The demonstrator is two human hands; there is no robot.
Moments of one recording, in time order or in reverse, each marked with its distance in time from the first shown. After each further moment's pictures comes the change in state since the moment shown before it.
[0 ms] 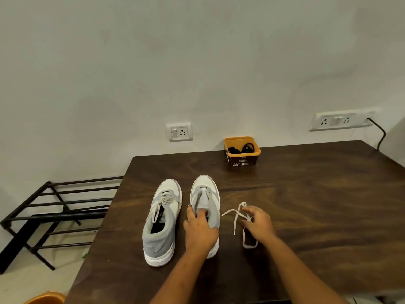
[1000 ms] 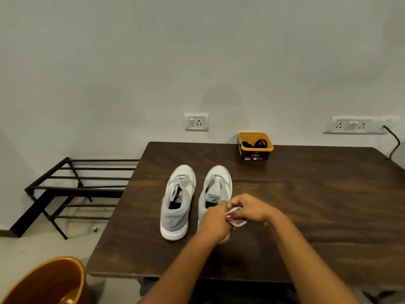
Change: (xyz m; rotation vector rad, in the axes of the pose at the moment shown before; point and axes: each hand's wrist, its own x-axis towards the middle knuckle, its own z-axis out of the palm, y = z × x) left_hand -0.034 -0.005 -0.024 -0.057 -0.120 0.267; right_hand -0.045 -0.094 -0.022 0.138 -0.642 -0.198
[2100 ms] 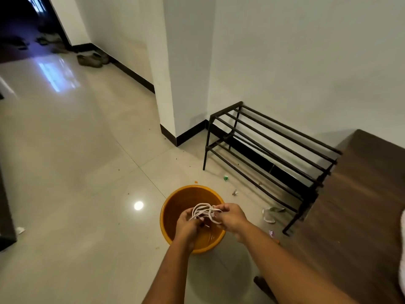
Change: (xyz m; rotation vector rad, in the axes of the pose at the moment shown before) left_hand -0.229 -0.486 -0.096 -1.381 0.939 -0.907; right_hand 0.248 -0.135 0.517 0.117 -0.280 0.195
